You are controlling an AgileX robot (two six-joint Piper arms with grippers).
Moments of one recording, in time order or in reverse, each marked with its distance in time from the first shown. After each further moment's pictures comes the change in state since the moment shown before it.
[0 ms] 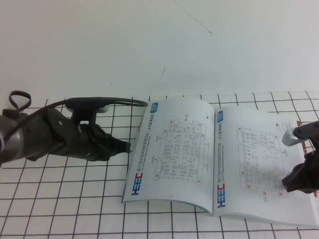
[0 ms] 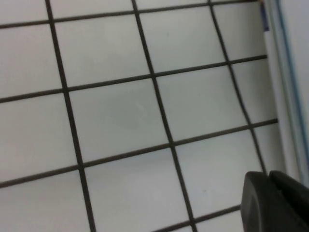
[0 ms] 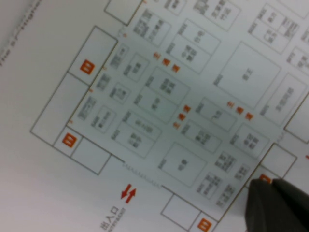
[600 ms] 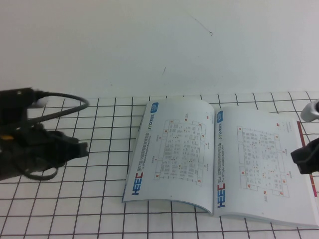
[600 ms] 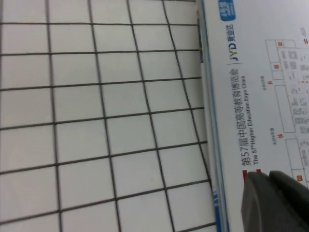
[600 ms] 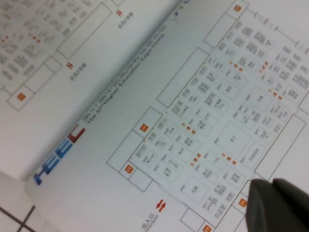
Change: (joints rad) right arm 0.000 -0.296 0.021 -0.030 0.062 0.033; left arm 0.100 -0.620 0.305 0.040 0.097 -0.076
